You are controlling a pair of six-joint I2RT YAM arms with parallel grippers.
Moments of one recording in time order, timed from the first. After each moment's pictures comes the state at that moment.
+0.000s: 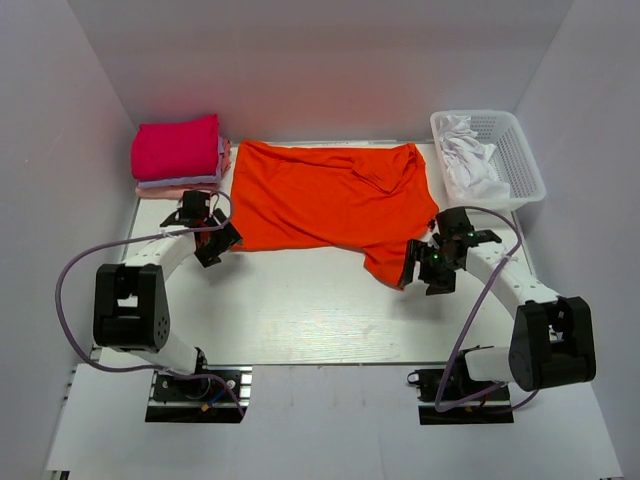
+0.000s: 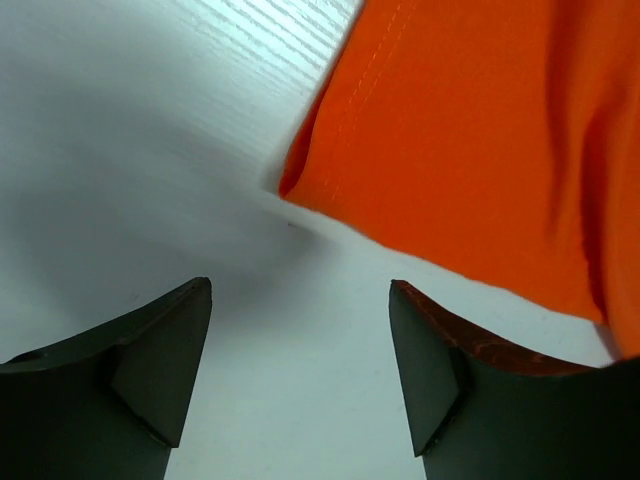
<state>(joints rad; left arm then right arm) -0.05 1.52 0.91 -0.44 0.03 -0.67 0.20 1.32 0.82 -0.76 -0.26 0.33</state>
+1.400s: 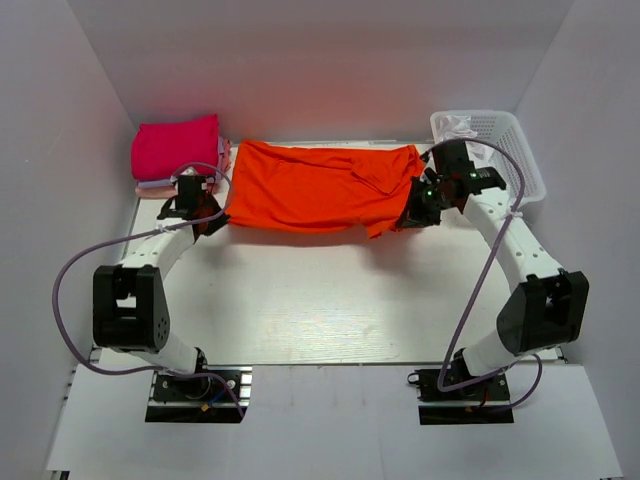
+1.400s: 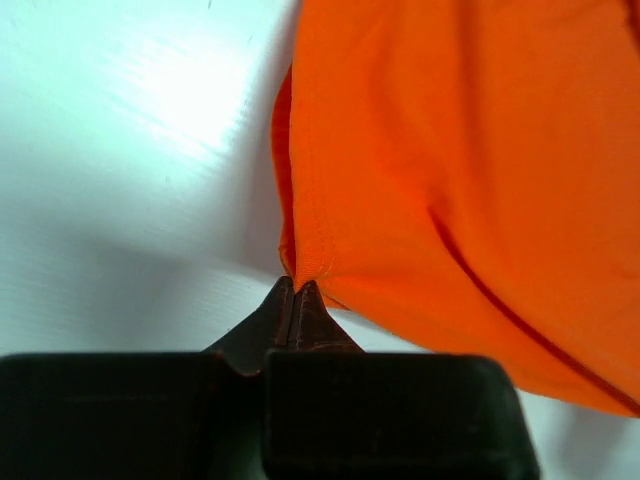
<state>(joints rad) -0.05 1.54 1.00 -0.27 -0.03 -0.61 0.25 1.53 1.40 -0.91 -0.32 0.39</state>
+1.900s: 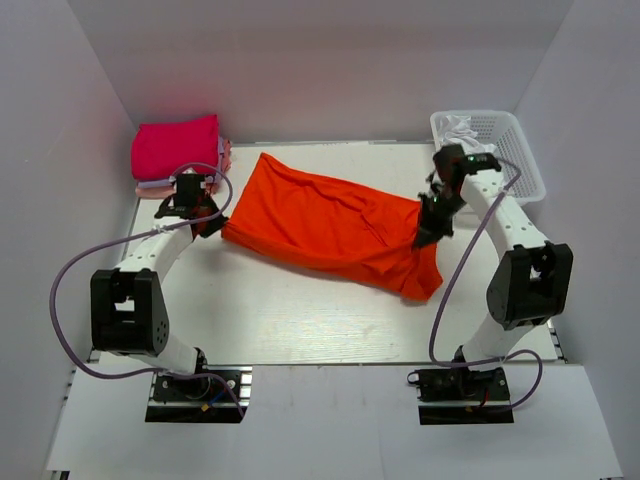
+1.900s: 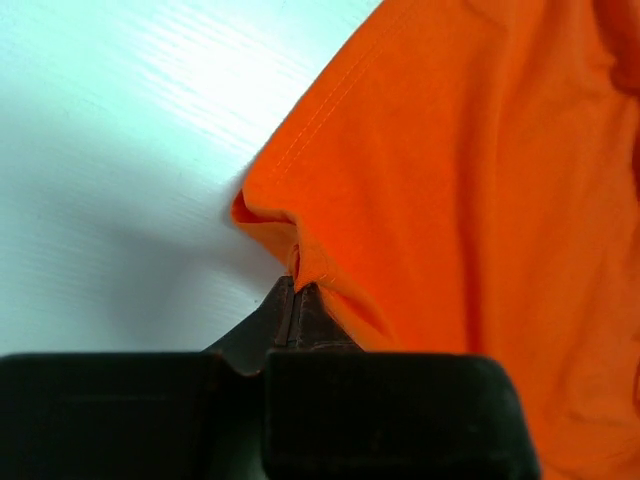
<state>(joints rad) -0.05 1.50 1.01 -0.35 -0.06 -0.58 0.19 1.67 1.42 -1.33 -0.29 0.35</state>
